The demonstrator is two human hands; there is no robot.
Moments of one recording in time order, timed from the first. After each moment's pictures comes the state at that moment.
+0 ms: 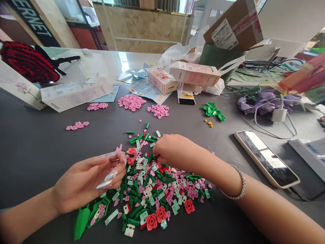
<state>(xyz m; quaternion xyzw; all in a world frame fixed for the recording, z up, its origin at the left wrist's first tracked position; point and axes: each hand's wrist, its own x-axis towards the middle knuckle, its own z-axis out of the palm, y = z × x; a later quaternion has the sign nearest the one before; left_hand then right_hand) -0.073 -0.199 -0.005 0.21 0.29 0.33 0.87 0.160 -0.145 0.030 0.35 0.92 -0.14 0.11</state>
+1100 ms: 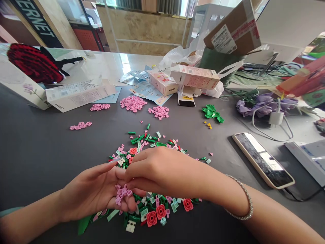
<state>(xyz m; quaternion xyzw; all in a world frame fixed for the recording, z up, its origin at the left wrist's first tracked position) -0.068 -0.213 -0.003 0.22 0.22 0.19 0.93 0.144 -0.180 0.056 0.15 0.93 -0.30 -0.15</state>
